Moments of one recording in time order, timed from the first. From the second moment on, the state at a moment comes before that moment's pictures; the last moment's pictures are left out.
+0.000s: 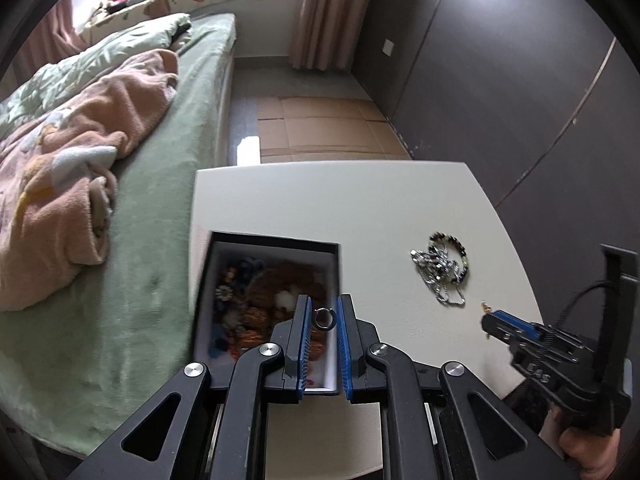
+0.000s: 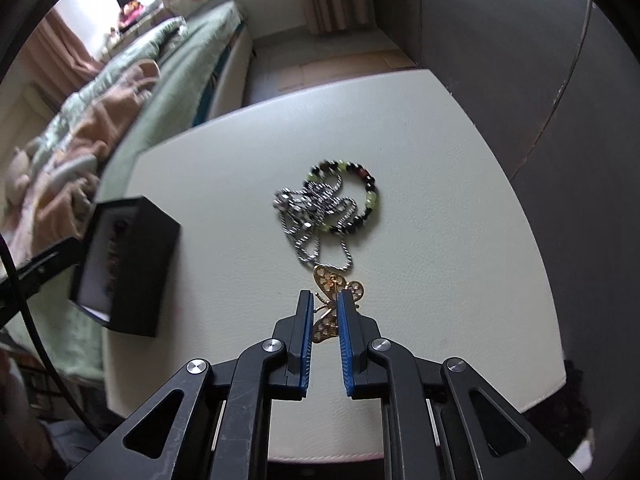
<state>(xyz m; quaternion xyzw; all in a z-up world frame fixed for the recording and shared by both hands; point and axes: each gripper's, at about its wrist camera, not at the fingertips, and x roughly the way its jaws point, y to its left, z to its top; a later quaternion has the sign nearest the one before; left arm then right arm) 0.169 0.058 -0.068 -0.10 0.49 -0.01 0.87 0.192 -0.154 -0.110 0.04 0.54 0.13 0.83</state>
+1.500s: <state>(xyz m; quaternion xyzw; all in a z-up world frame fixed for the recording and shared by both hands) 0.148 0.152 -0.053 -0.17 0.41 0.06 0.89 0.195 -0.040 -0.080 0.11 0.49 0.31 0.81</state>
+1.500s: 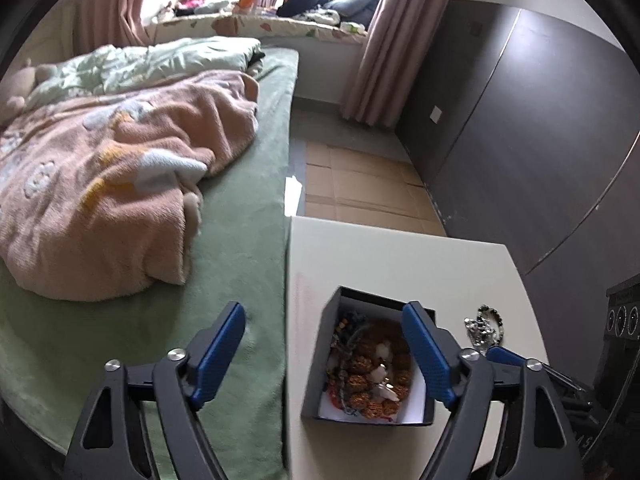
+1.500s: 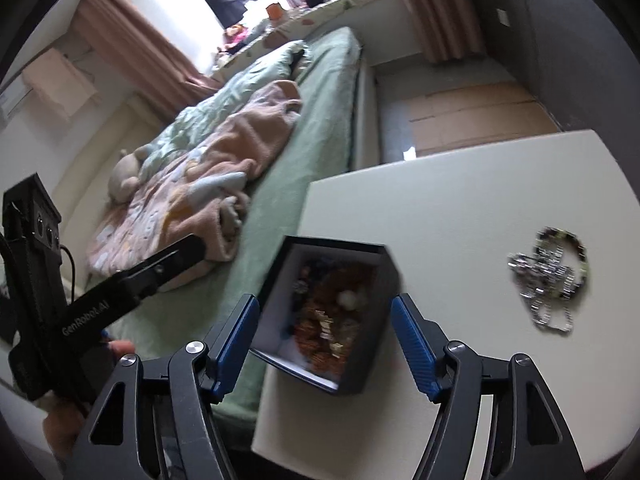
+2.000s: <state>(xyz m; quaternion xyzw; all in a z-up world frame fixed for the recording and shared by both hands) 0.159 0.089 -0.040 -0.15 0.39 -0.01 0.91 0.195 -0.153 -0.073 0.17 0.46 0.19 0.85</state>
